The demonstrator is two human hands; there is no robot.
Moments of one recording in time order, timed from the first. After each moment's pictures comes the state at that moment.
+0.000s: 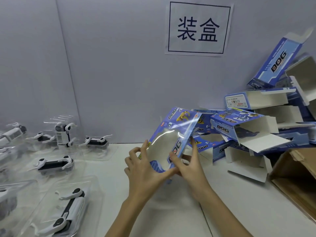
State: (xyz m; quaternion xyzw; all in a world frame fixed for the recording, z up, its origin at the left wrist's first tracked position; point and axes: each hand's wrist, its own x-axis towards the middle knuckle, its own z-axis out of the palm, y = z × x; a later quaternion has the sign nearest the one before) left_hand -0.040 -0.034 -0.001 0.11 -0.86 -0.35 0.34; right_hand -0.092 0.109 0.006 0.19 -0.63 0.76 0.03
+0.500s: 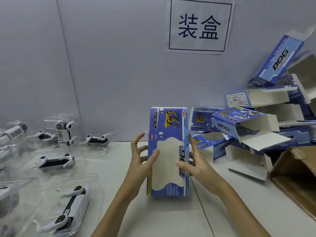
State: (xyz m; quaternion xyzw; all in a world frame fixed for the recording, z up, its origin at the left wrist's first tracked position) left_hand -0.036 -0.054 0.016 0.00 -0.68 -0.70 0.21; right_hand -0.097 0.150 0.022 0.30 -0.71 0.63 -0.05
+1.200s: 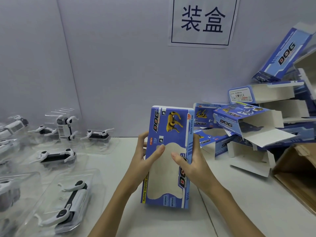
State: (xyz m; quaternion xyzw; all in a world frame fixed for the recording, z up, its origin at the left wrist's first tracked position) left_hand -0.034 -0.055 0.019 -0.05 -0.71 -0.68 0.19; right_hand -0.077 0.124 0.022 0.32 -0.71 0.63 0.07
